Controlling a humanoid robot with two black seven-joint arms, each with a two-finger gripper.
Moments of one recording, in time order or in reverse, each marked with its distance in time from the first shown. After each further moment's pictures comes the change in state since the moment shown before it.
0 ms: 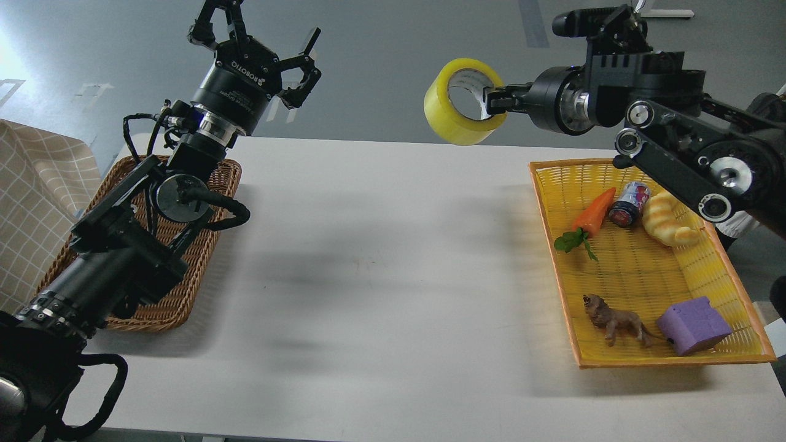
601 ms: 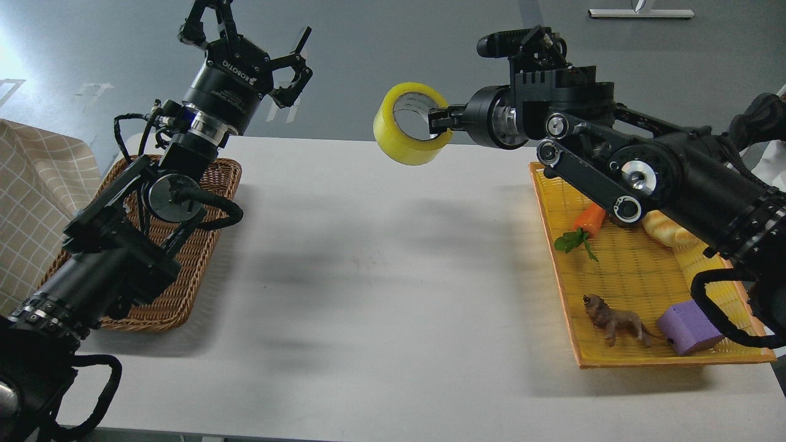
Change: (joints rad) left arm 0.006 0.013 -0.002 0.000 0.000 0.000 0.000; right arm 0.036 0.229 -0.072 -0.171 -0.004 0.000 0.000
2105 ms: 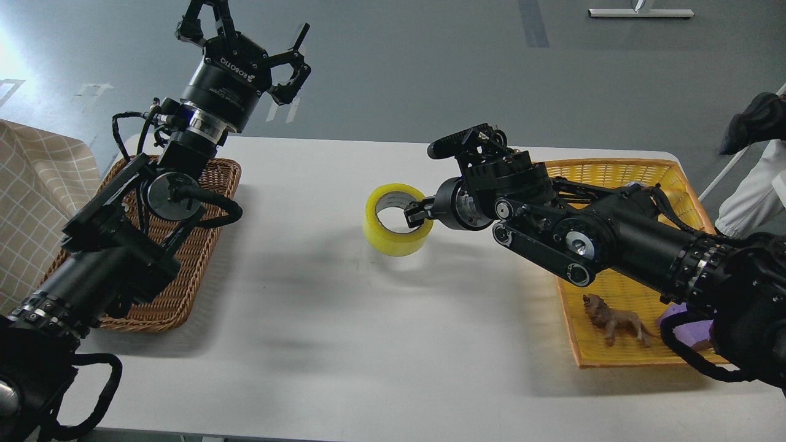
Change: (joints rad) left arm -0.003 0.001 -0.008 0.000 -0.001 0.000 0.000; right arm -0.099 0.064 -0.206 0.009 0.007 0.000 0.000
